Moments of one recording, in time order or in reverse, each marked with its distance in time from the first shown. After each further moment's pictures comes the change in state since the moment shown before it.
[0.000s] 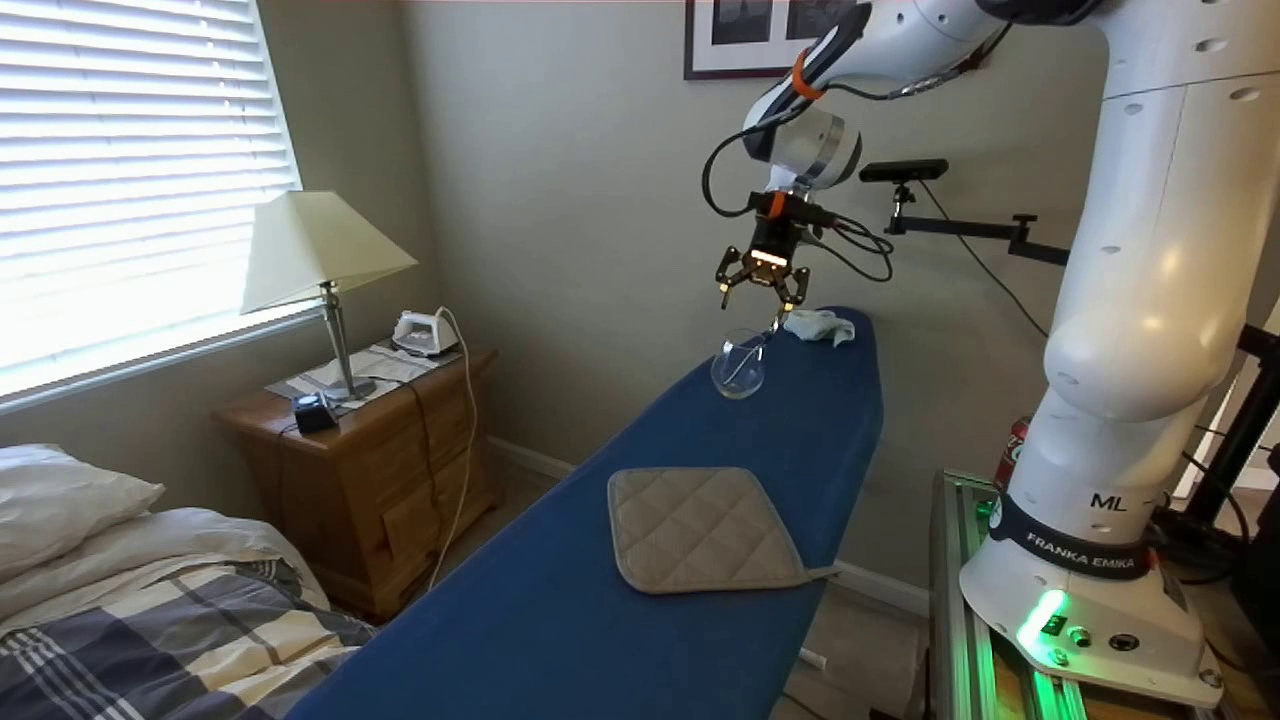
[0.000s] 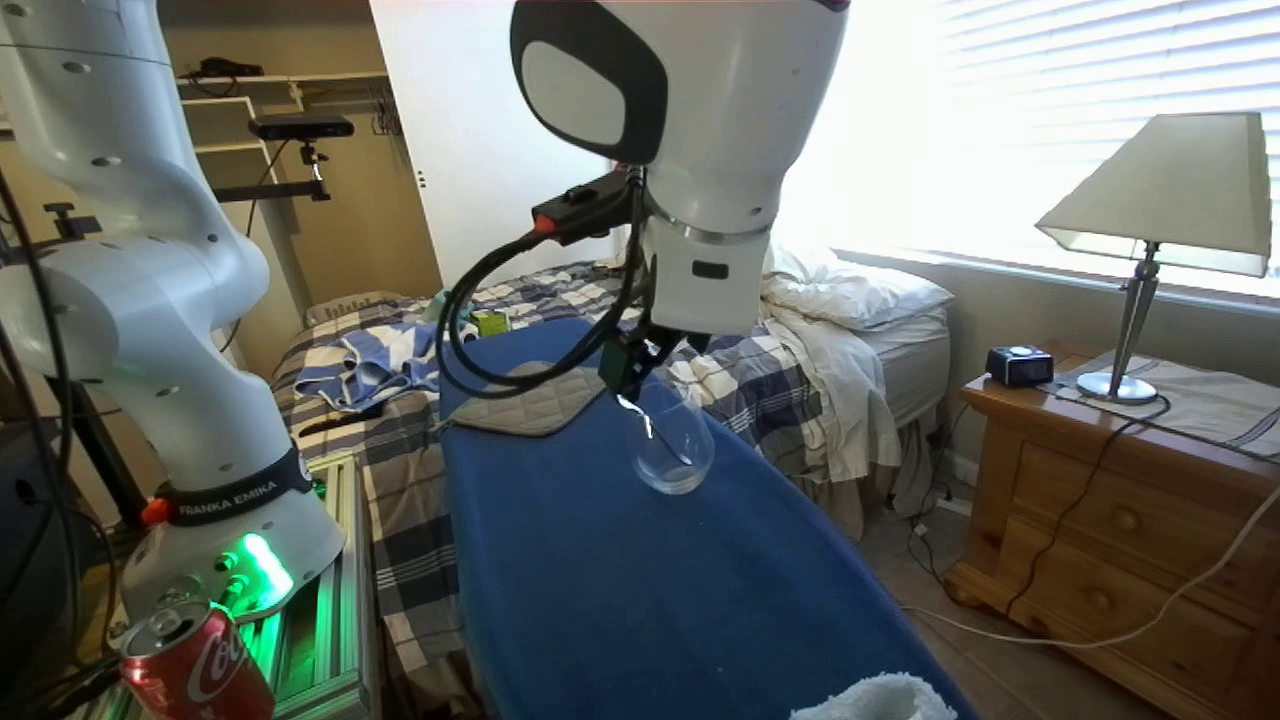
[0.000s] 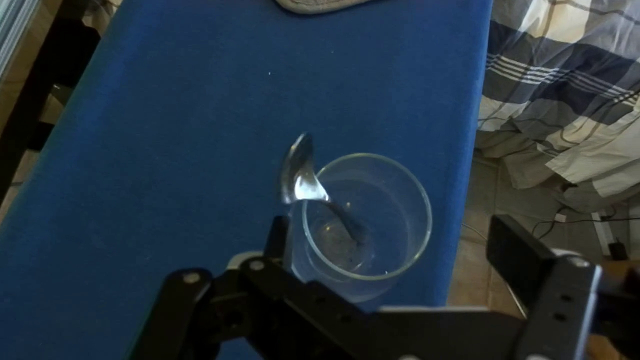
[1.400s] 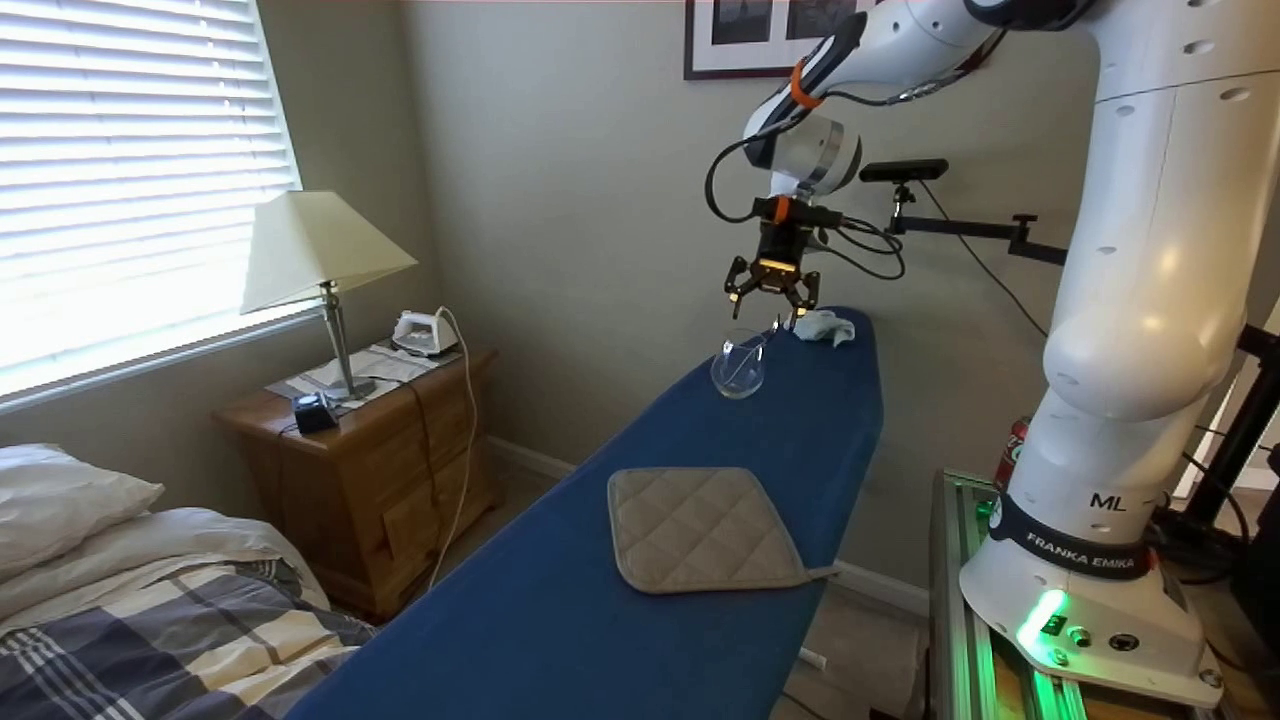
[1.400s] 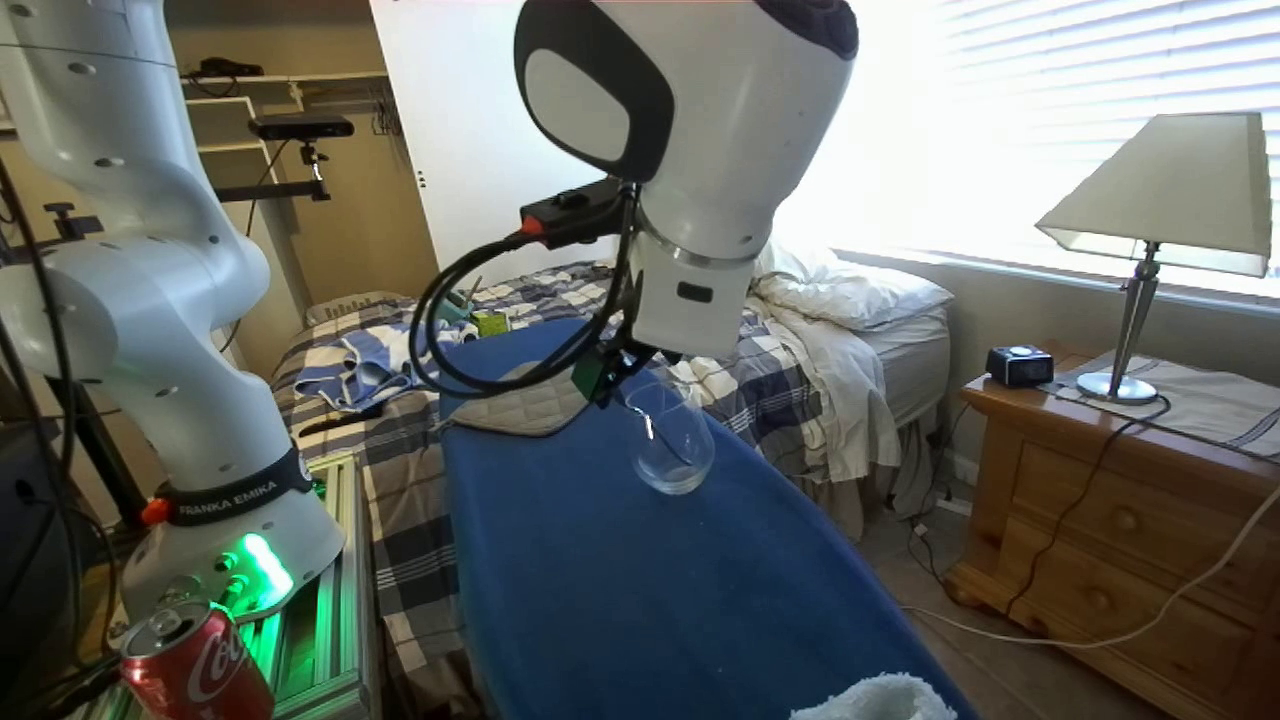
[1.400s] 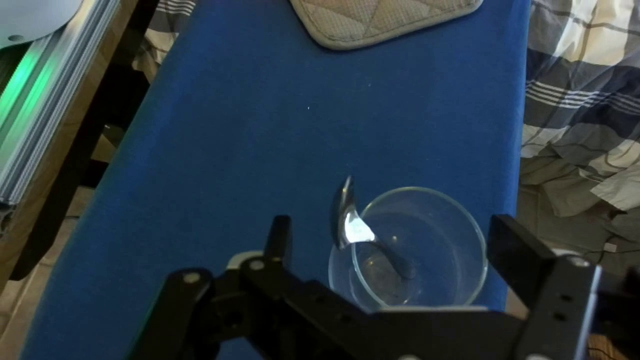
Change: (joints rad) arm -0.005 0.024 -0.008 0.006 -0.039 -0.096 0.025
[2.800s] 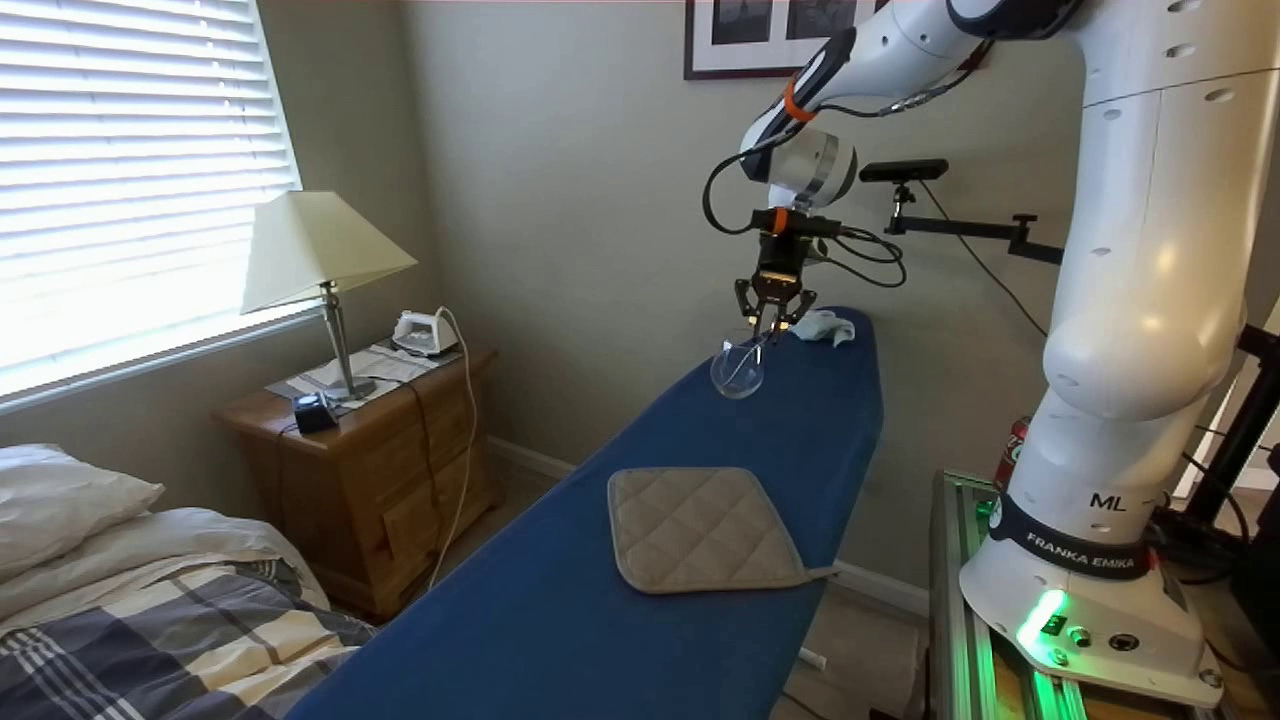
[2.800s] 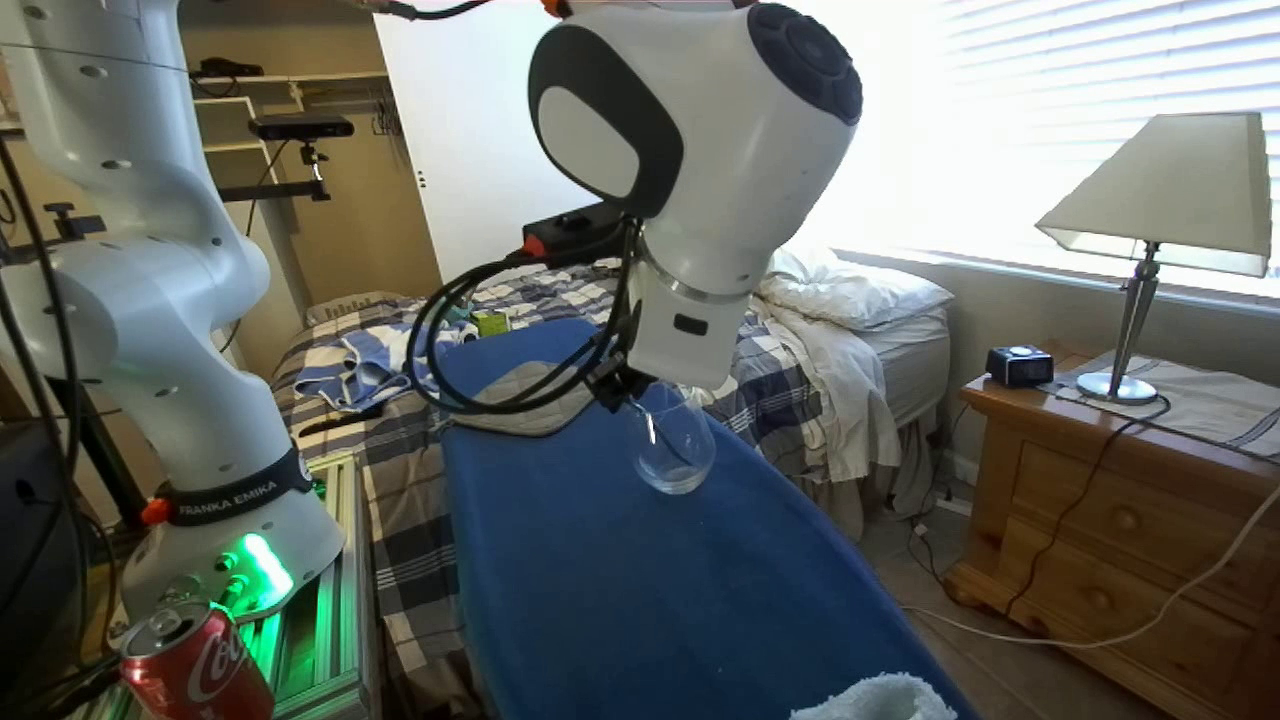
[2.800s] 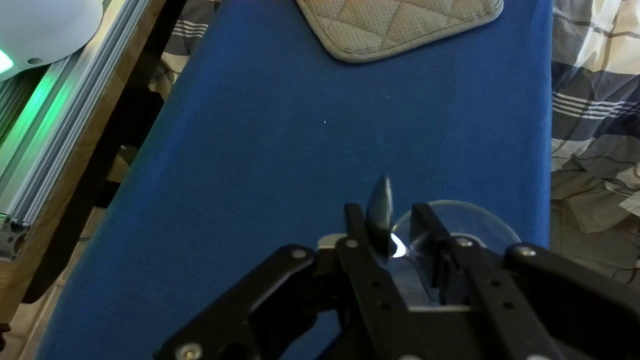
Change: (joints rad) arm -0.001 0.039 0.000 0.000 0.001 -0.028 0.003
